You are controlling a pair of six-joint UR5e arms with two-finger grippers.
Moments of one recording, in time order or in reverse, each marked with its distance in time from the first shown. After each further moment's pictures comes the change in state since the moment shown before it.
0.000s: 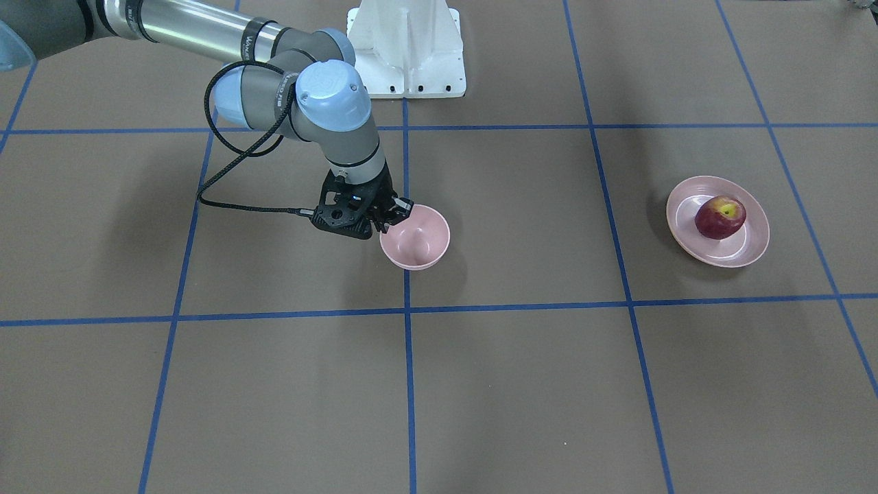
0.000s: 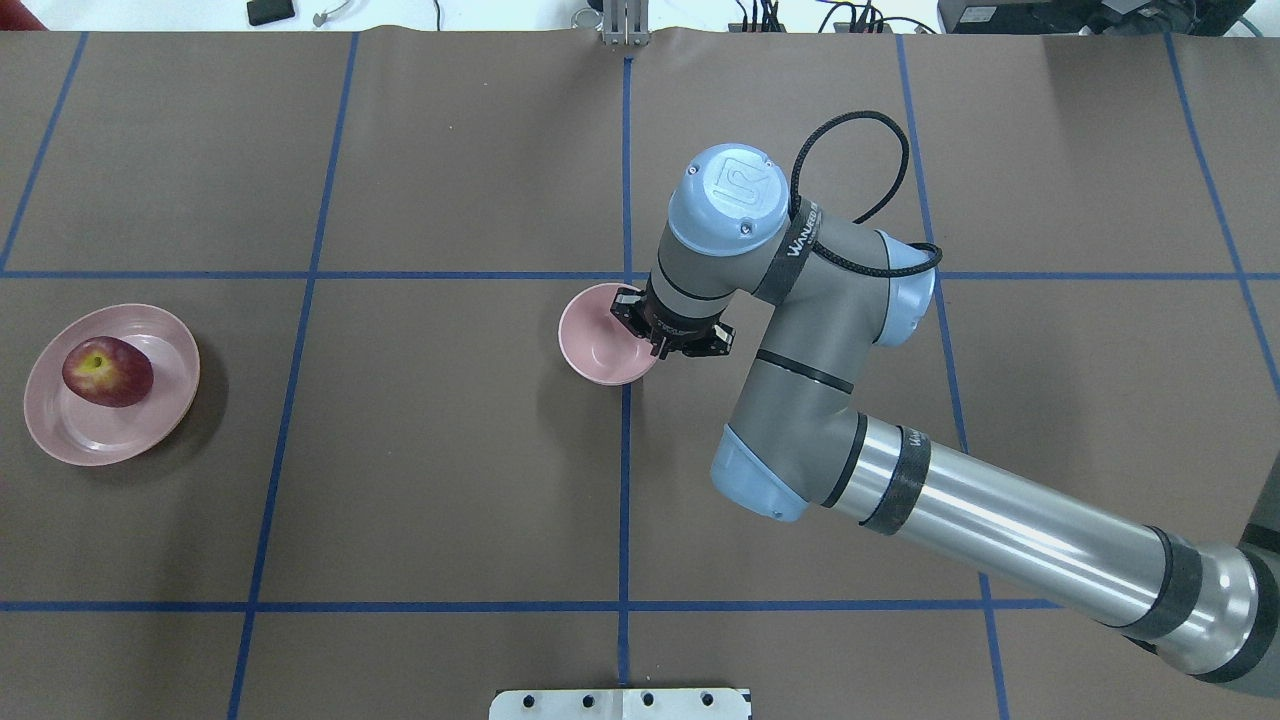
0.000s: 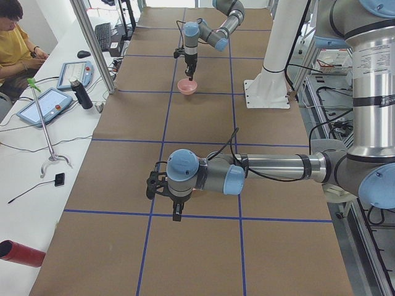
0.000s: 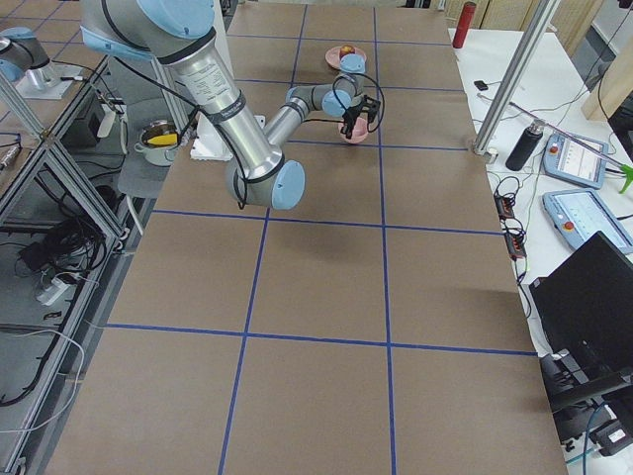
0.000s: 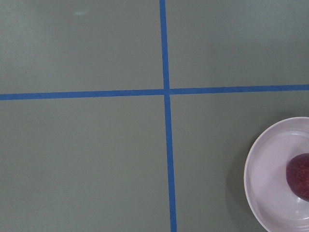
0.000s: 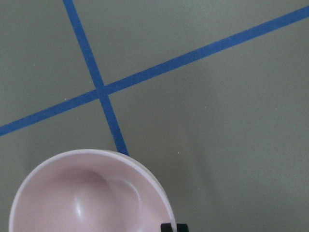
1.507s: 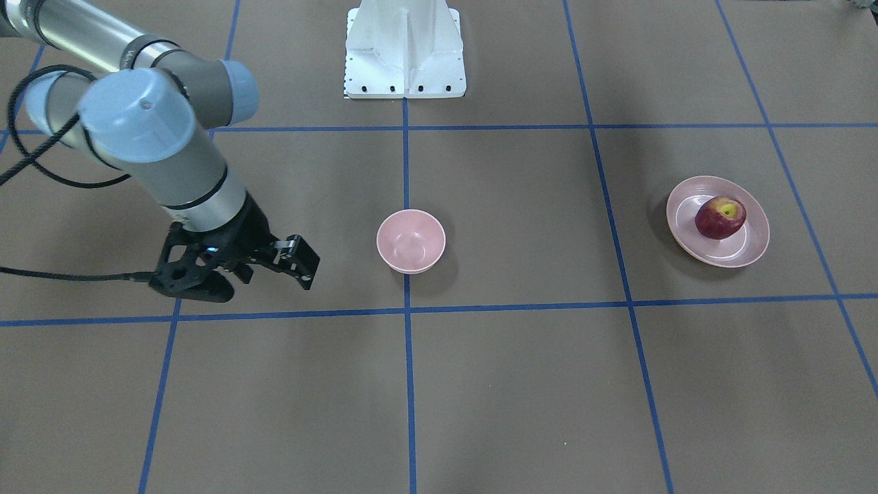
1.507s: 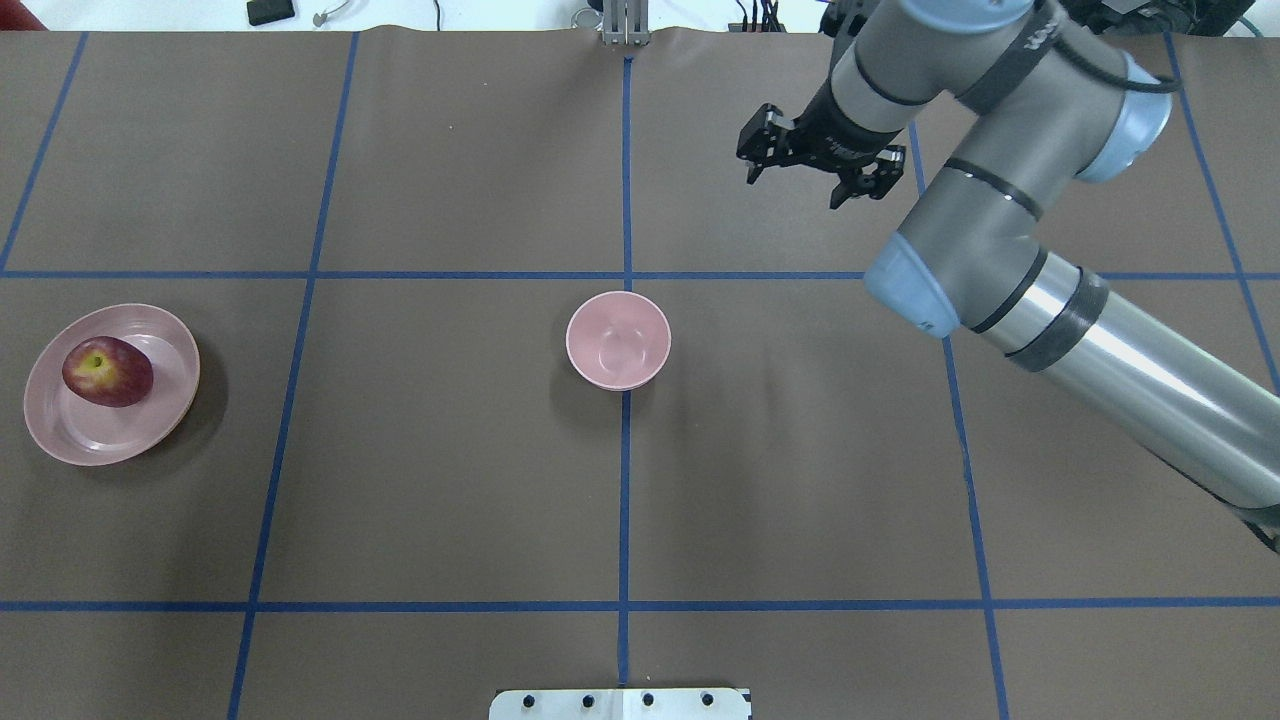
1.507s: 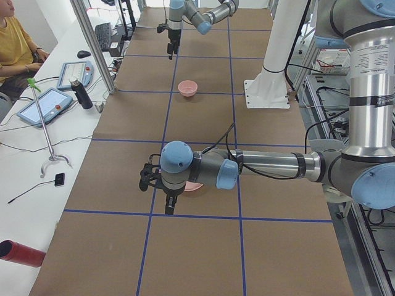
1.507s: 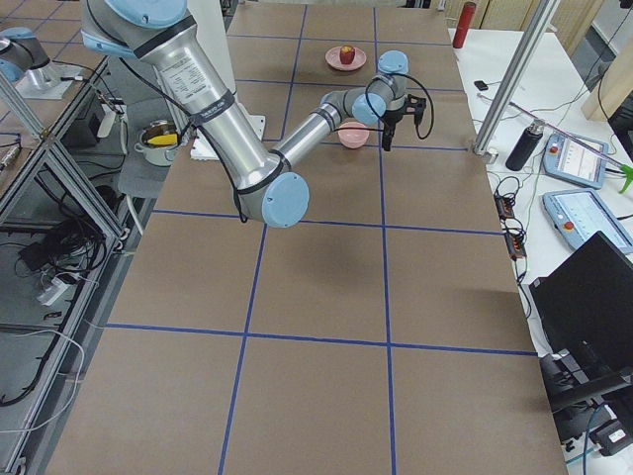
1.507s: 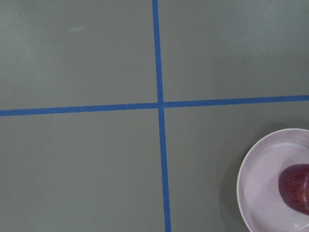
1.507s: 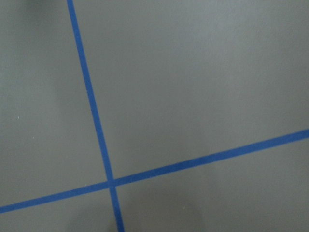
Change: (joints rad) left arm -0.001 -0.046 -0.006 -0.016 -0.004 -0.002; right arm 0.355 -0.114 0.058 0.014 0.183 -0.381
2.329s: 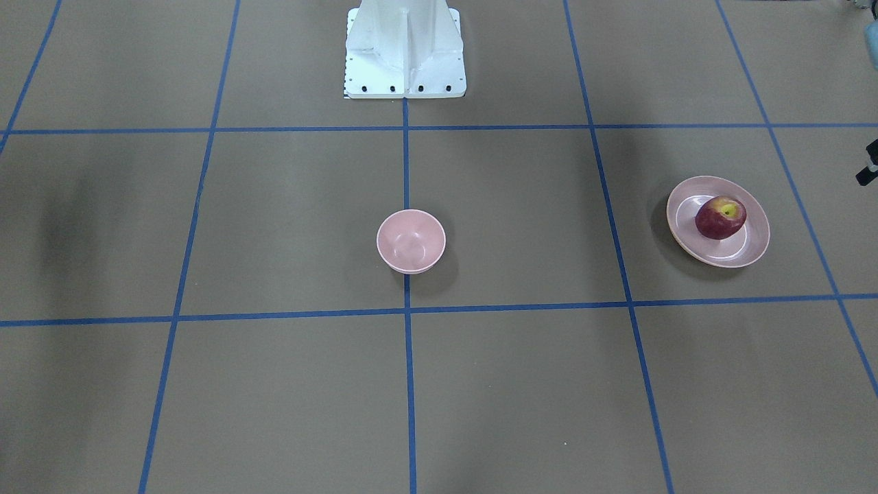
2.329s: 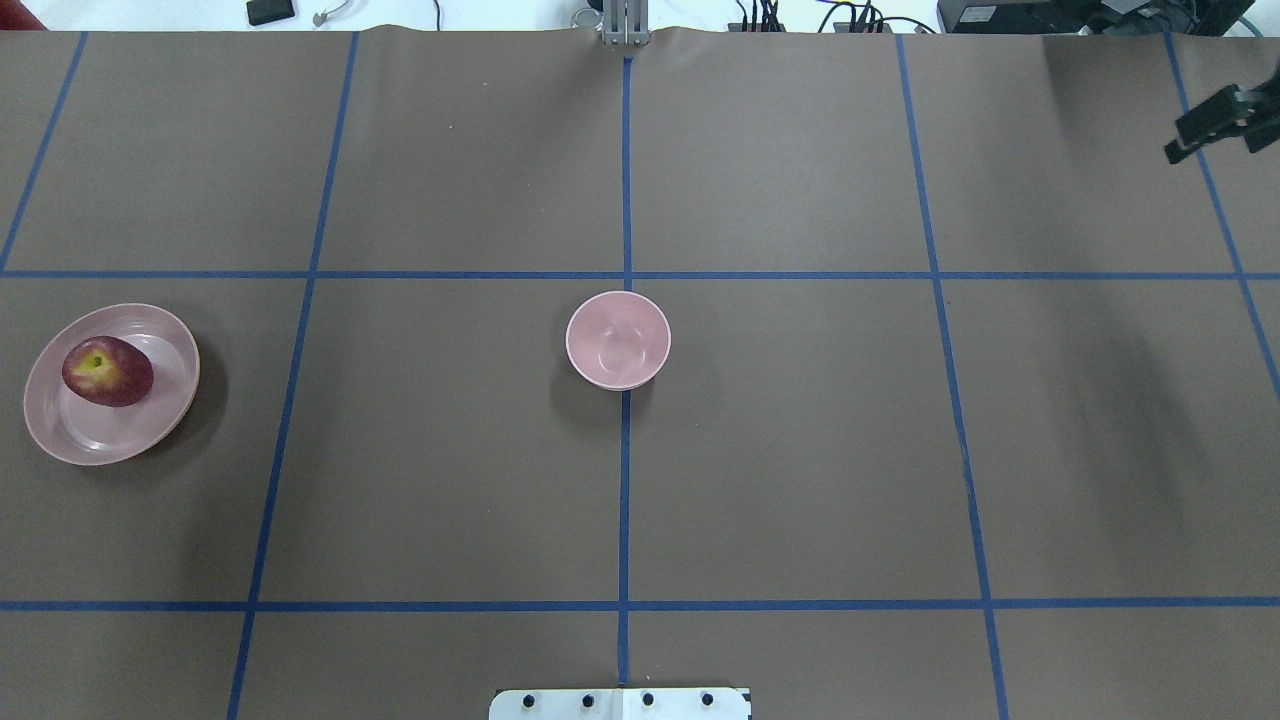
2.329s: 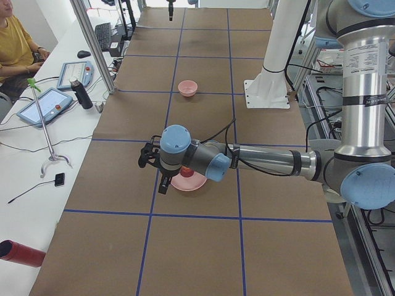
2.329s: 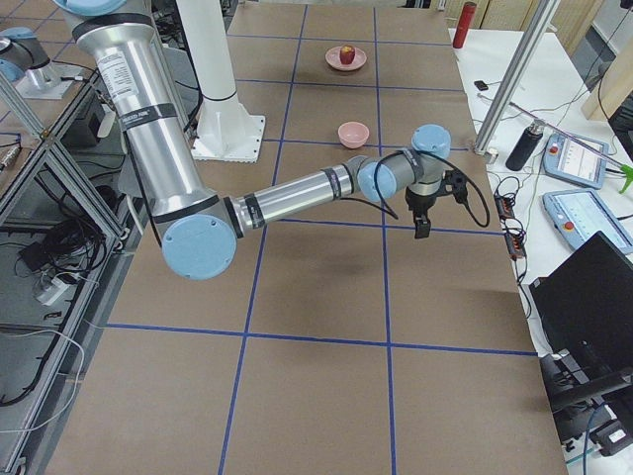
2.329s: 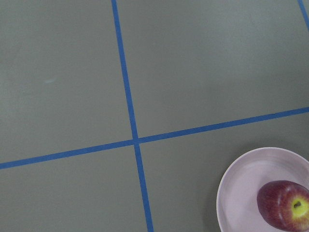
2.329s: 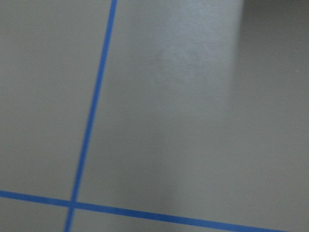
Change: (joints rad) left arm 0.173 -0.008 -0.028 -0.210 0.012 -0.198; right arm 0.469 -0.403 -0.007 -0.061 0.163 -1.006
